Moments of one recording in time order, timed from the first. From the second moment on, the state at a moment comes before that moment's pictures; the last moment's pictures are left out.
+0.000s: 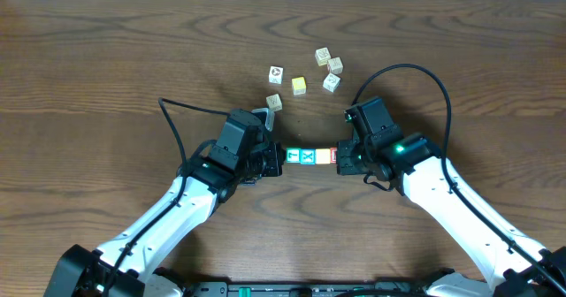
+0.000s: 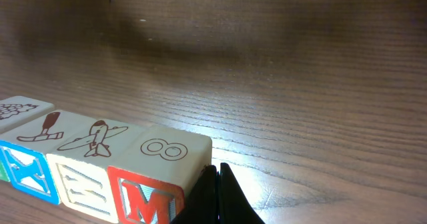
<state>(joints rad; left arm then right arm) -0.51 1.39 0.71 -0.17 0.35 -0.62 0.50 1.43 0.95 -0.69 -0.07 0.45</state>
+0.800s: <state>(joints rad) -0.51 1.36 0.71 -0.17 0.35 -0.62 0.50 1.43 0.95 -0.68 -0.06 0.45</state>
